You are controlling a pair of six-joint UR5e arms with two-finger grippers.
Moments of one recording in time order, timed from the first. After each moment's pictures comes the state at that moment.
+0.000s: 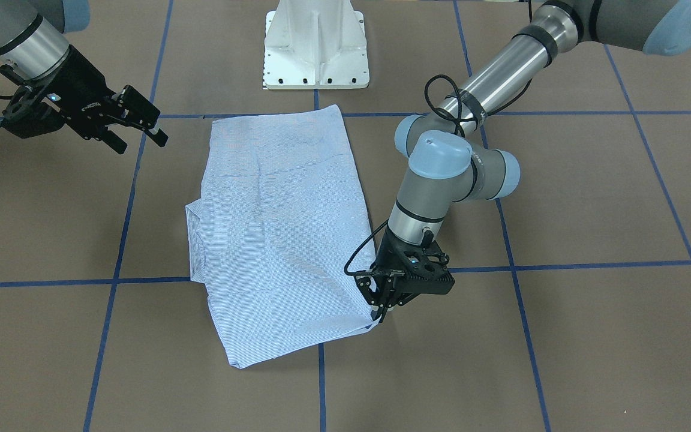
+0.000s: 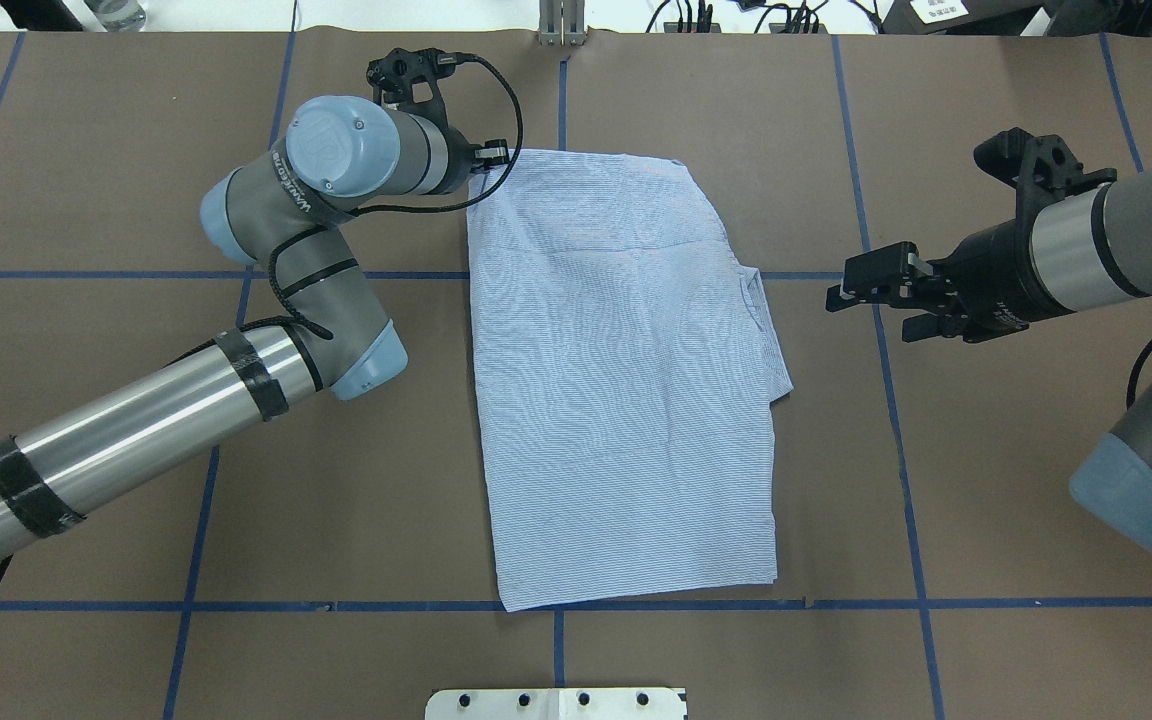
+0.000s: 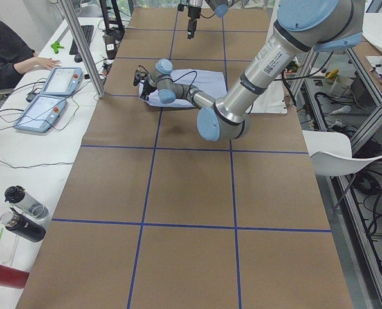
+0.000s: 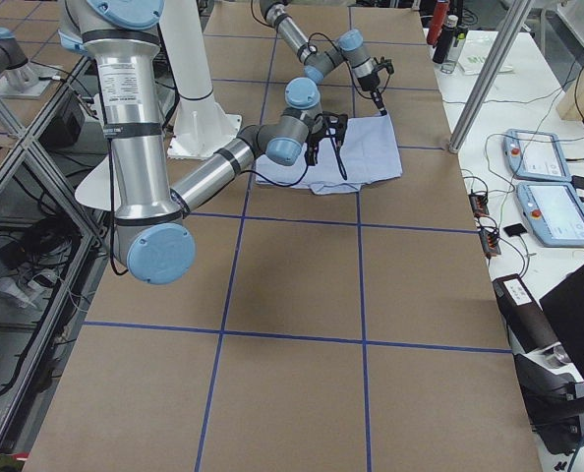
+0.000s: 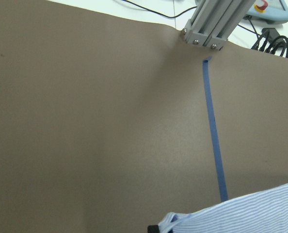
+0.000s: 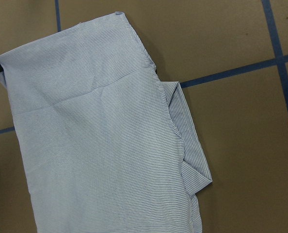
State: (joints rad) left arm -0.71 -2.43 -1.07 -2.41 -1.62 -1.24; right arm 0.84 -1.45 2.06 -1.08 2.17 1.37
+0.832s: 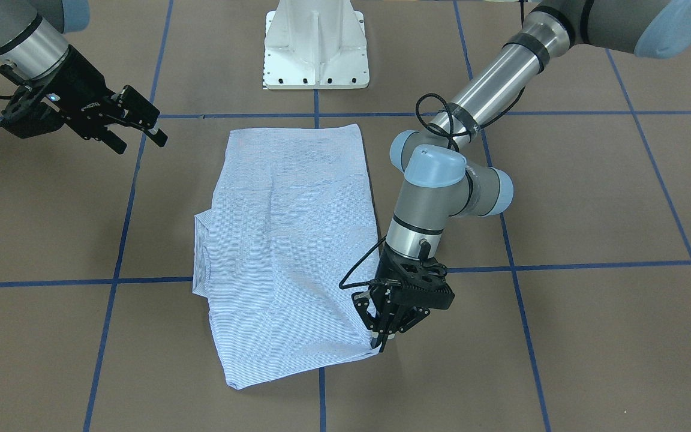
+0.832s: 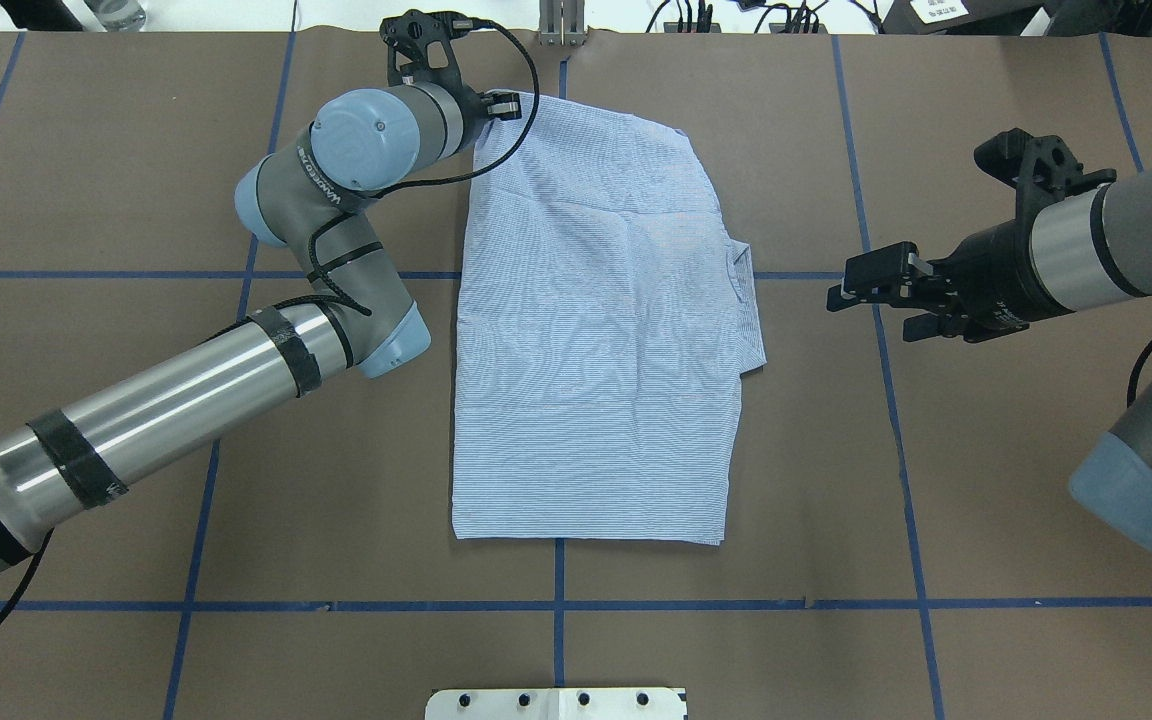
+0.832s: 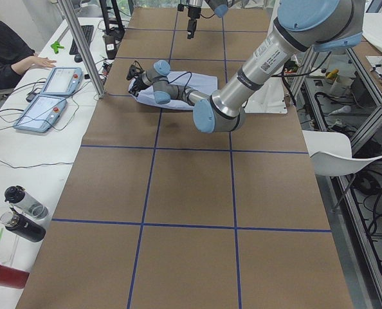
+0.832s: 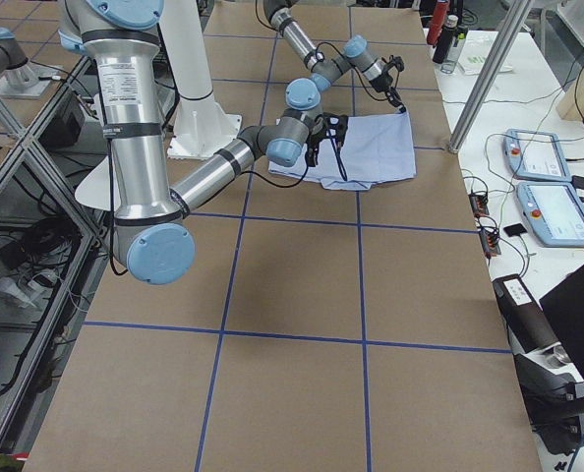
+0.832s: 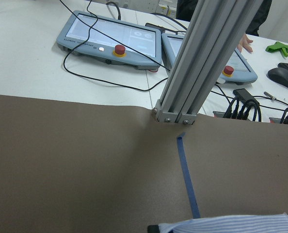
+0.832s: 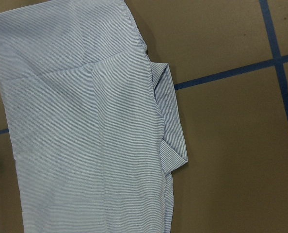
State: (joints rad) left arm -0.72 -2.51 -0.91 -2.58 -1.44 -1.14; right arm 0.84 -1.45 2.05 -1.08 2.17 1.37
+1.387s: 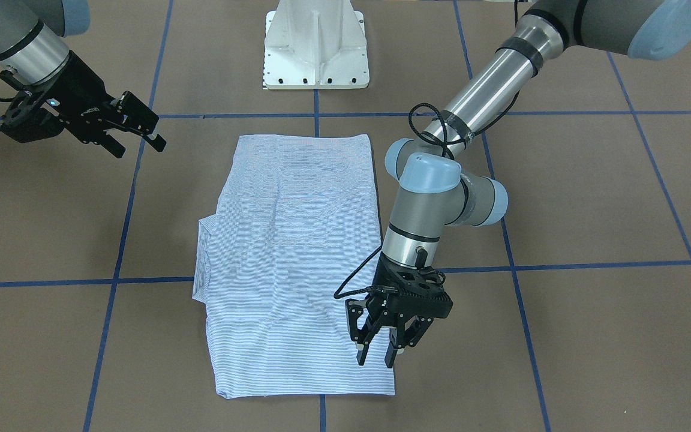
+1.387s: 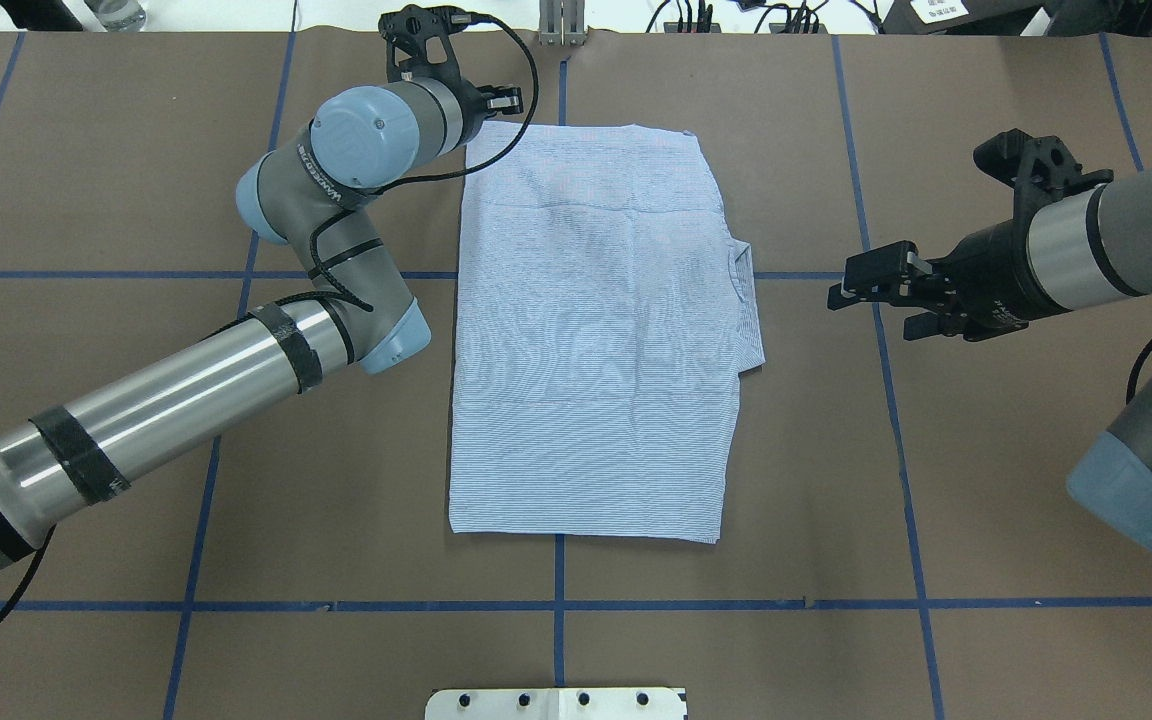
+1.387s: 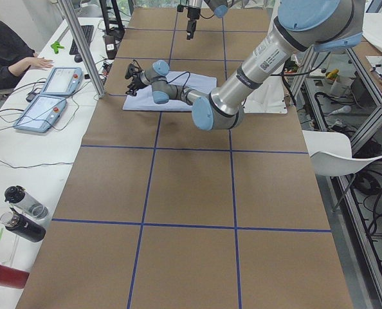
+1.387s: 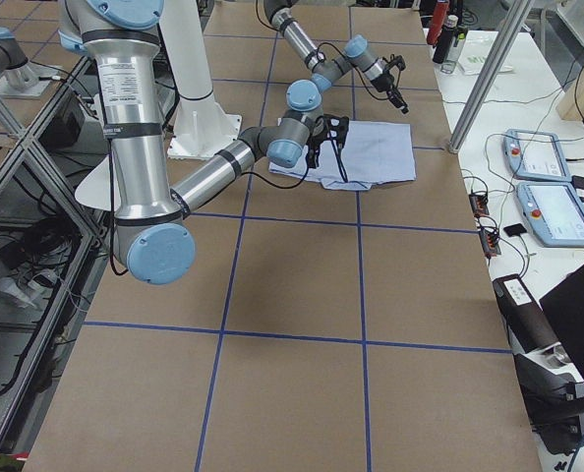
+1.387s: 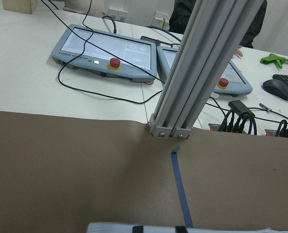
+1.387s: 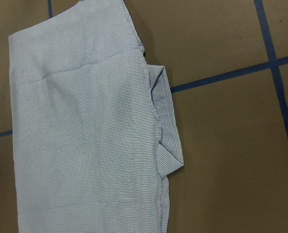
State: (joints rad) left arm -0.73 -2.51 -0.91 -2.59 -1.44 -1.15; right arm 0.84 -1.45 2.04 -1.08 2.16 1.37
